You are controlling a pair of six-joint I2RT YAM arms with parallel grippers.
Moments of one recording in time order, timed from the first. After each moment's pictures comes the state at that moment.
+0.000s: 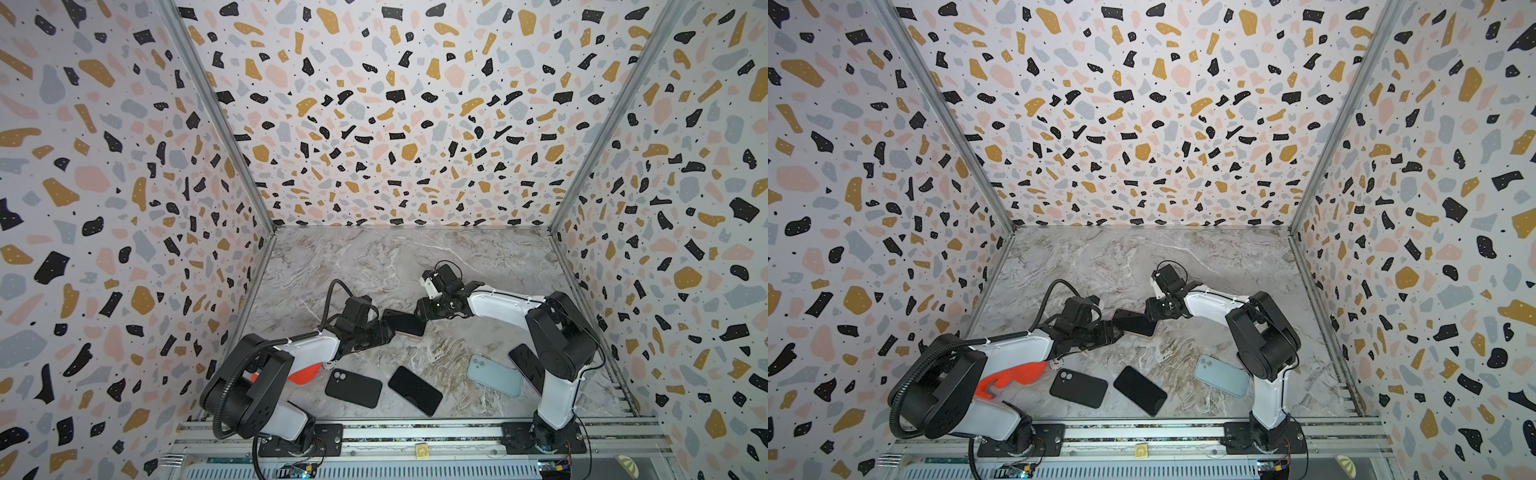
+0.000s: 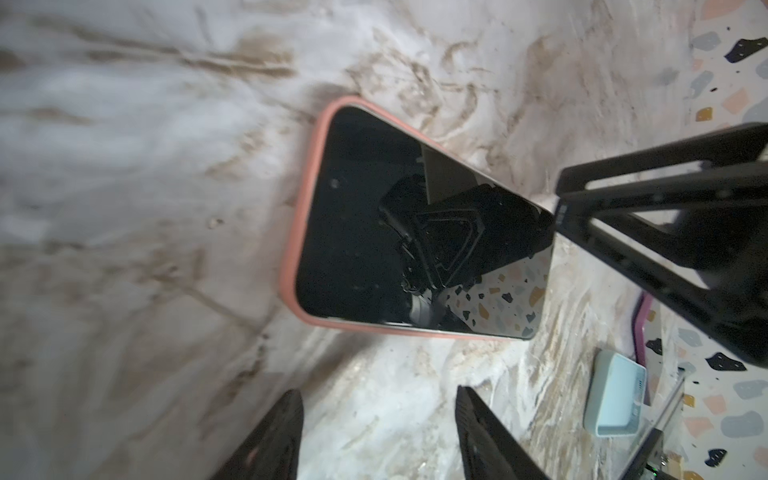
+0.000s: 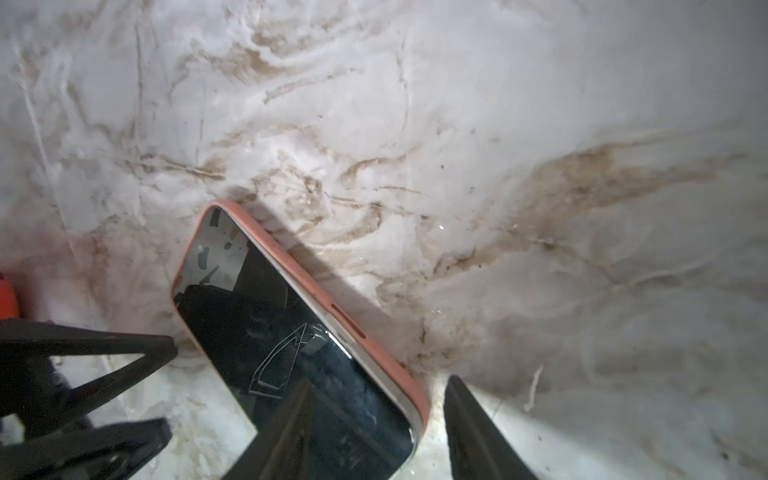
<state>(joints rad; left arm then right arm) -0.51 1.47 0.56 0.02 0.34 -0.69 0.67 1.89 1.19 -0.34 -0.24 0.38</state>
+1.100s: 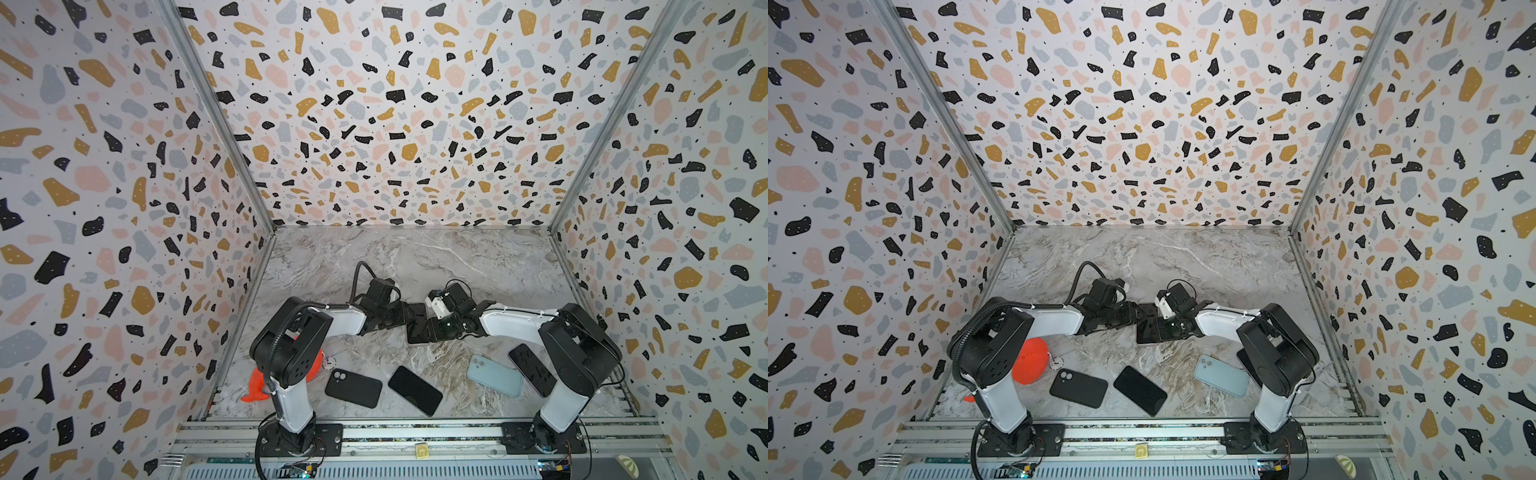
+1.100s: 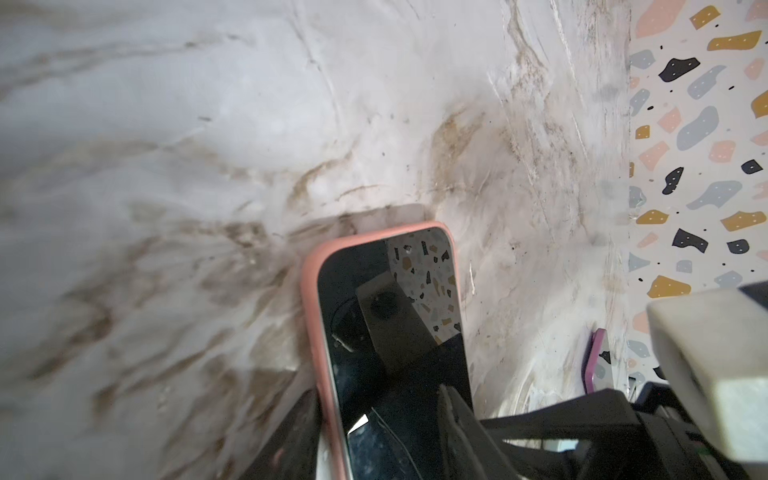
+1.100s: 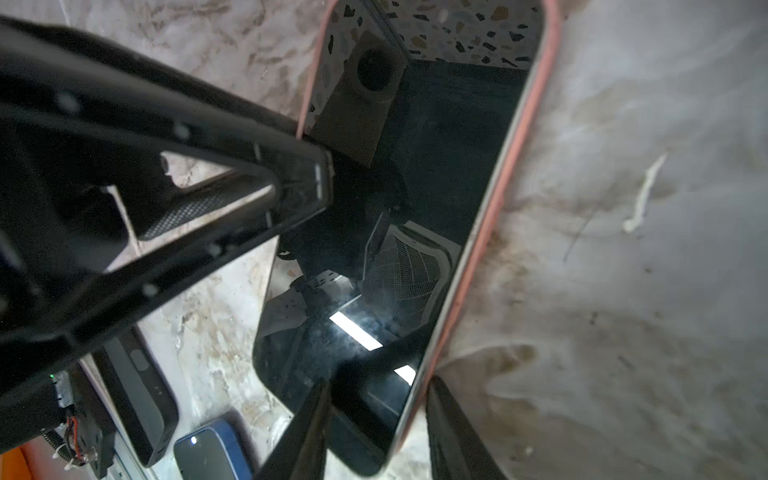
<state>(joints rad) -0.56 1.81 0.87 0.10 0.38 -0.69 0.68 1.72 0.91 -0.23 -0.38 0.44</state>
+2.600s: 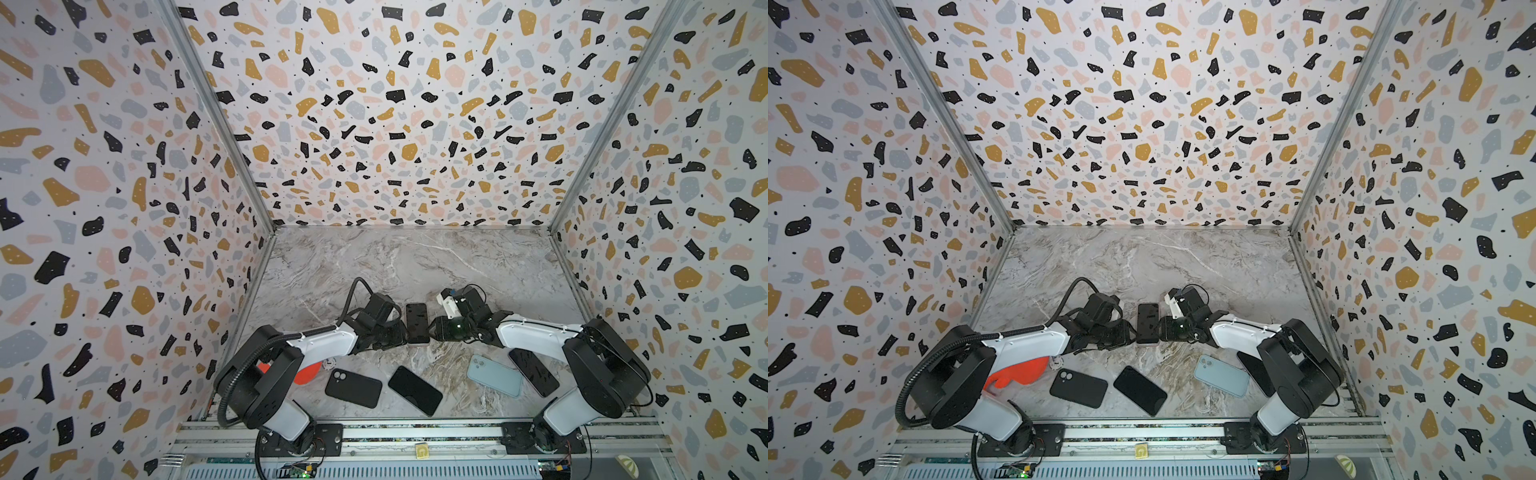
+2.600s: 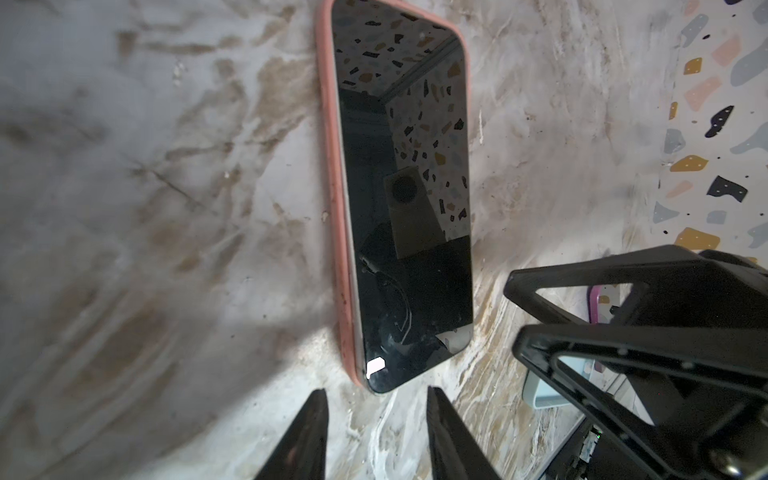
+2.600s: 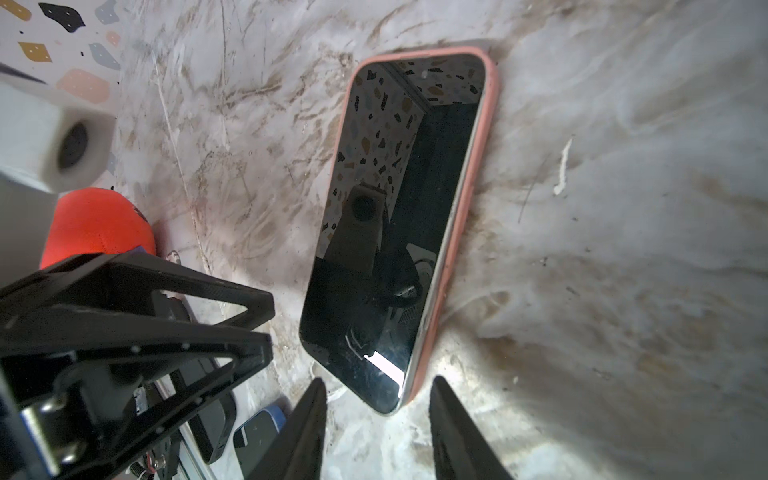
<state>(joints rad) -0.67 1.55 0.73 -0.13 0.31 -0.79 0.65 1.57 0.76 -0.07 -0.39 0.57</state>
